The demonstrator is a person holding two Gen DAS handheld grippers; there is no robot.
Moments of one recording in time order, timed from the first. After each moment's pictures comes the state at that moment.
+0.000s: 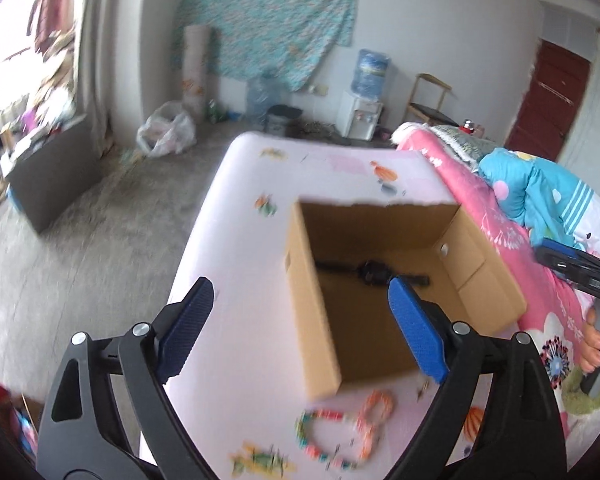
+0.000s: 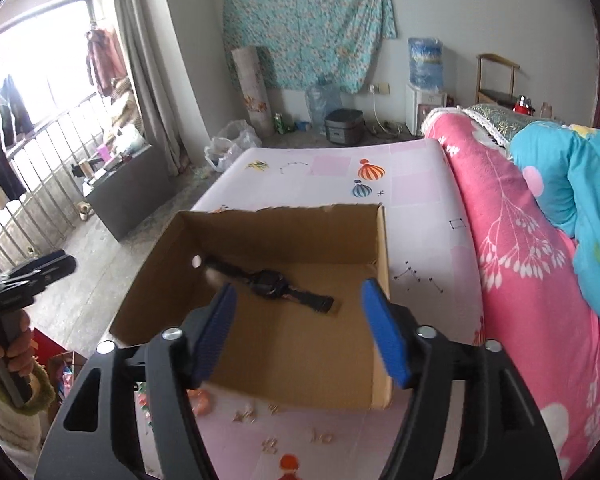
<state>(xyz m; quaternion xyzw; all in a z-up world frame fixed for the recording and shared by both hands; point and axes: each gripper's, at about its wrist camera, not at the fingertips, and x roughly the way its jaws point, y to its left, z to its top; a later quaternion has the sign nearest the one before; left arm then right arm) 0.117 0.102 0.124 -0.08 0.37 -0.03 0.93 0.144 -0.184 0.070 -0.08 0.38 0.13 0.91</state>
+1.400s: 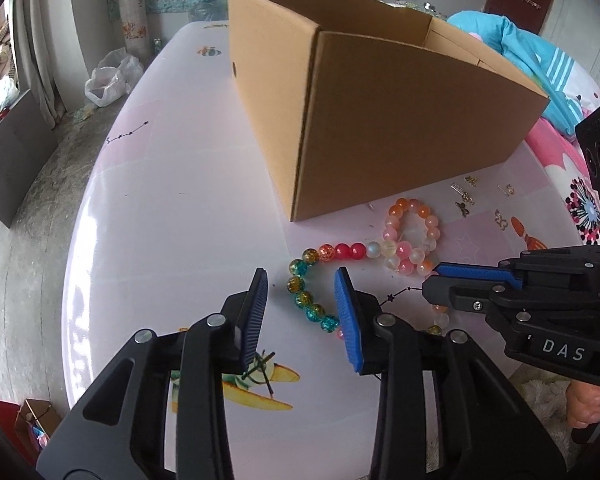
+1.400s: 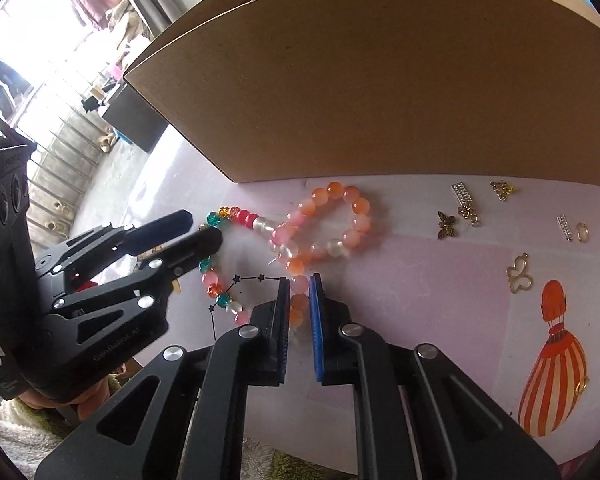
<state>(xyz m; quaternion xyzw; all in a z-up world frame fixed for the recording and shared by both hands) 0.076 0.064 -0.033 0.01 0.48 -0.12 0.87 0.068 -0.089 -0.122 -0.03 0.57 0.16 0.80</state>
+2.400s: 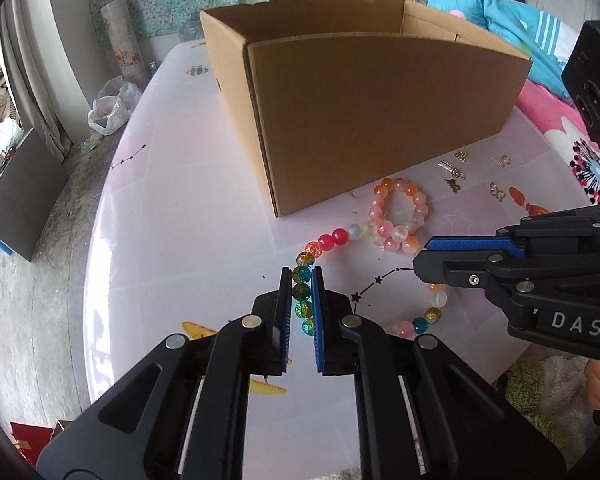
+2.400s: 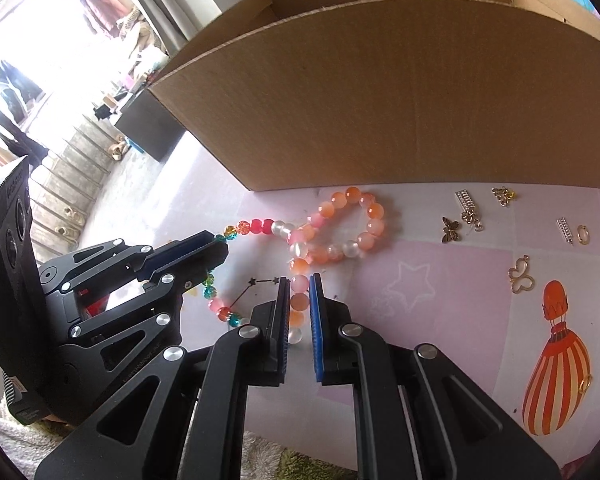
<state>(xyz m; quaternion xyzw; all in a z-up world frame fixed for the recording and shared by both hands) 0.048 0.044 -0.023 0.08 0.46 -0.12 0.88 0.058 -0.091 -0.117 -0.01 0.55 0.18 0.81</state>
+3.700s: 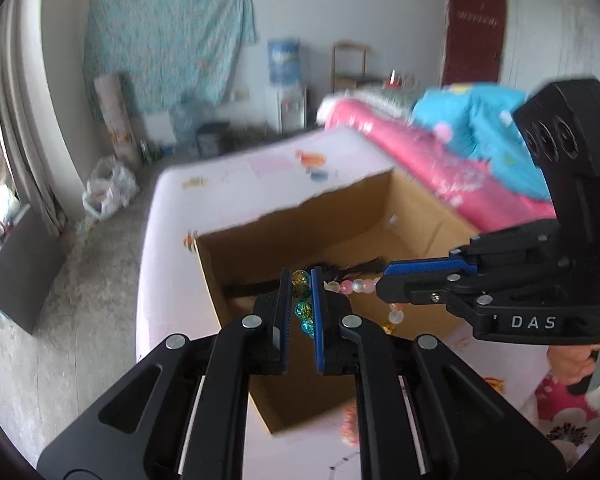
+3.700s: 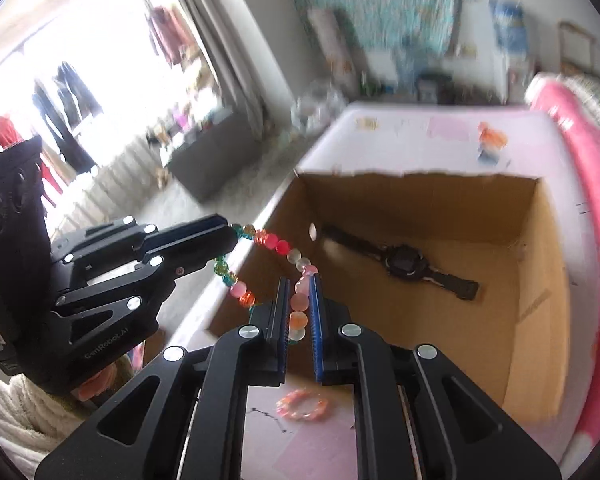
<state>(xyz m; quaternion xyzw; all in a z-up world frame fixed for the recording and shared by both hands) 0.169 0.007 0.125 0.07 0.37 -0.15 0.91 0.176 -0.103 0.029 -0.04 0.48 0.27 0.83</state>
